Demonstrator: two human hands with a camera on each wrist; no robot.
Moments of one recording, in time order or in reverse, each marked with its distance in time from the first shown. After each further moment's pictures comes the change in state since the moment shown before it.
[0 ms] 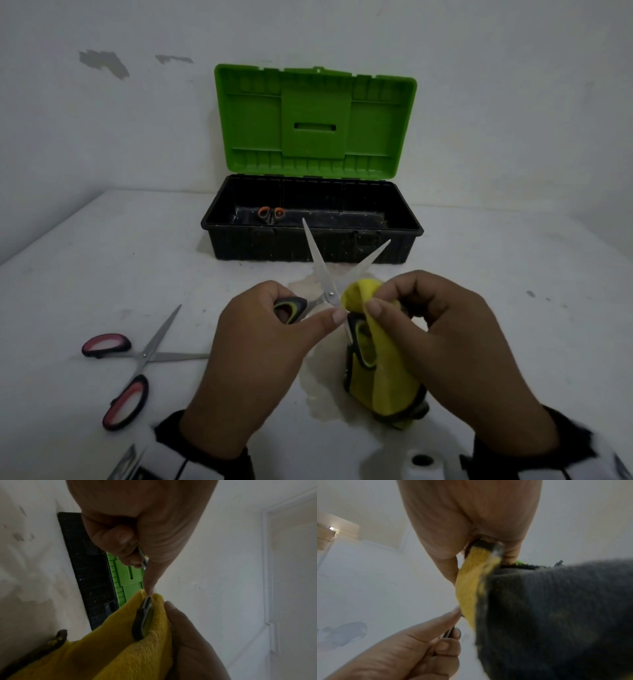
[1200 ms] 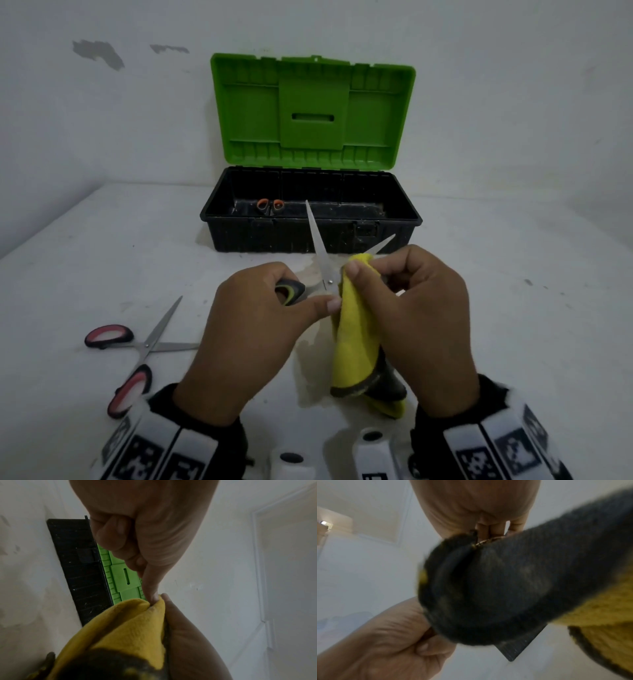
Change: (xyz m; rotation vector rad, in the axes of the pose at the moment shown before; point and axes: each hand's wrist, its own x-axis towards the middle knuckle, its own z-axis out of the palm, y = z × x) left_hand 0.009 0.004 -0.013 0.151 -0.018 0.198; right_hand 0.012 -0.010 0.034 0.105 0.309 0.044
